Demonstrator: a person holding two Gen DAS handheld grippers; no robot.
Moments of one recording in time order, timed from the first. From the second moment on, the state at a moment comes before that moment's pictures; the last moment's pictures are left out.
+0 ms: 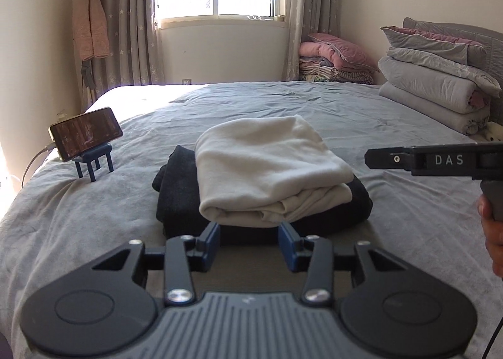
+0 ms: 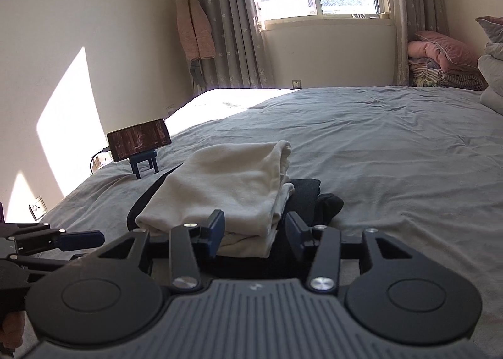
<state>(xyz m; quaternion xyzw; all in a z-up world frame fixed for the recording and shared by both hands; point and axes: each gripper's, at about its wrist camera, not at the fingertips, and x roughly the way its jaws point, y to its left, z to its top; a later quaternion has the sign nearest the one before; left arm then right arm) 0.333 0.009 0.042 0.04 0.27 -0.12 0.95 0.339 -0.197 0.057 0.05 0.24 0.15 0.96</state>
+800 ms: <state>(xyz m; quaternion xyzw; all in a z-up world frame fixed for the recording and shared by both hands) 0.164 -0.018 0.105 0.05 0.33 -0.01 0.94 0.172 -0.188 0.109 0.03 0.25 0.14 0.96</state>
